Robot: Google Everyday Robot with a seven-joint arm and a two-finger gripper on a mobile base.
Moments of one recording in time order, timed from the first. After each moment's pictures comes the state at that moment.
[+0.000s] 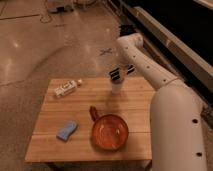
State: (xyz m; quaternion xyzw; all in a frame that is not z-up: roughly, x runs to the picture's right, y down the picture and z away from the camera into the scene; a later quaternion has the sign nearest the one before) arm 0.088 -0.112 0.897 -0.18 -0.09 -0.18 0.96
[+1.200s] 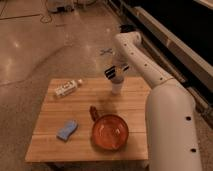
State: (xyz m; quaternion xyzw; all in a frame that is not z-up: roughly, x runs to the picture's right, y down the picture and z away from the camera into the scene) arm 0.065 -0.124 0.889 -0.17 -0.14 -0.21 0.95
